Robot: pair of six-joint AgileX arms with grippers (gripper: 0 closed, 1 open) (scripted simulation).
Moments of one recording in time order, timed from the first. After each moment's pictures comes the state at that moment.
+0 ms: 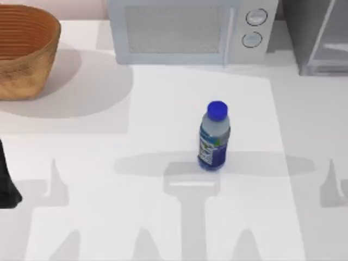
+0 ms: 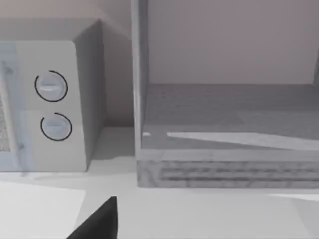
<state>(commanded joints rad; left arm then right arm) 0.00 0.00 0.00 0.00 0.00 0.00 0.00 0.00 0.00 0.00 0.00 0.00</state>
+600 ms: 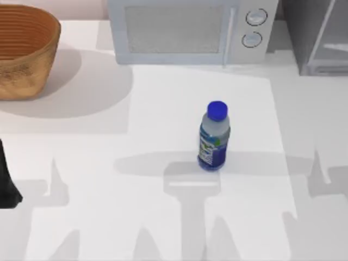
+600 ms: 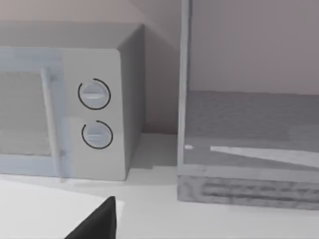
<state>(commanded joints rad) 0.00 0.00 0.00 0.00 0.00 0.00 0.07 0.36 0.05 0.30 -0.03 0.00</state>
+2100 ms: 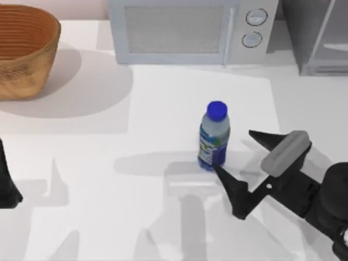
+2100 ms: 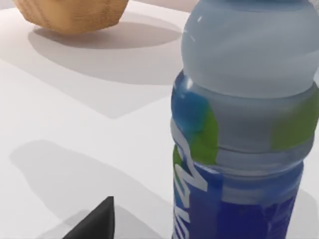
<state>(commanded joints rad) 0.00 0.00 0.00 0.00 0.00 0.00 0.51 2.15 0.32 1.73 -0.24 -0.02</state>
